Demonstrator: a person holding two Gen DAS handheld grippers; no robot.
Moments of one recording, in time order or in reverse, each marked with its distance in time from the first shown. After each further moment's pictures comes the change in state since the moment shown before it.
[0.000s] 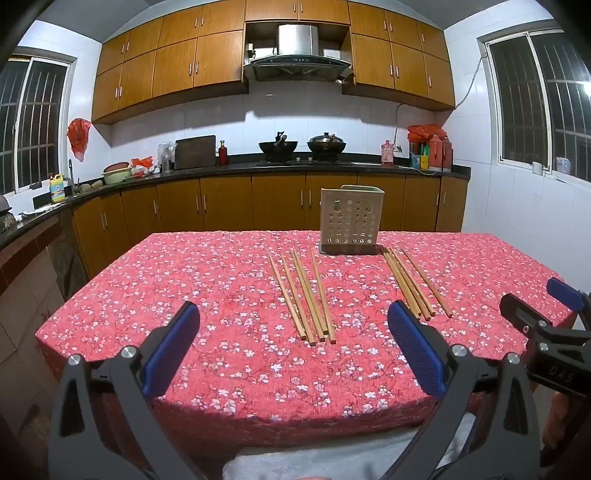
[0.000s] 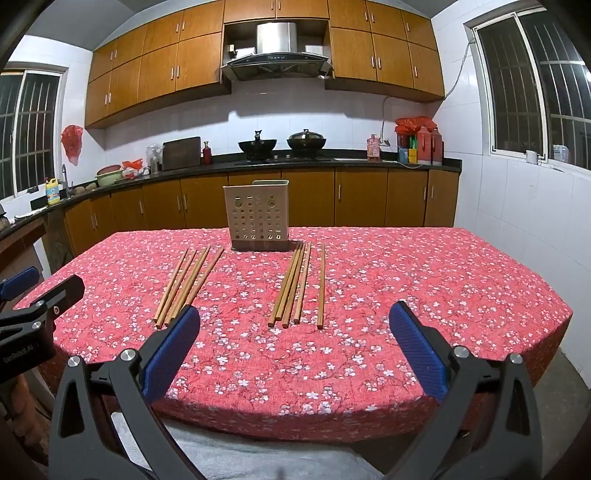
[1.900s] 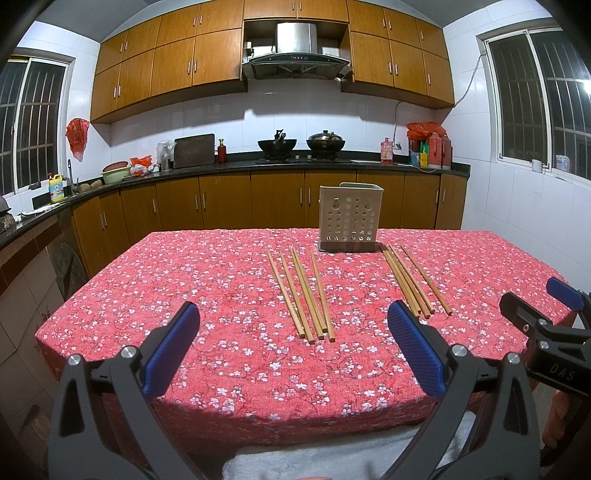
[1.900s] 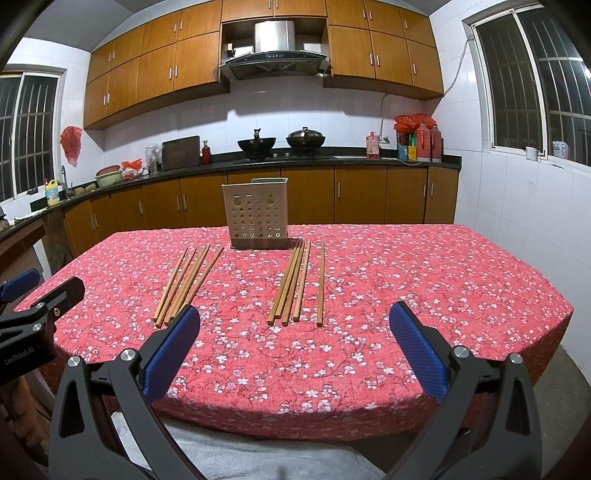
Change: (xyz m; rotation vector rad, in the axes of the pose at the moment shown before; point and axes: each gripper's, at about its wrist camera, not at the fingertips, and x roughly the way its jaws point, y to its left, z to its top) left arm 0.000 0.000 0.000 0.003 0.003 0.001; right arm 0.001 0.000 -0.001 0.003 0.003 0.000
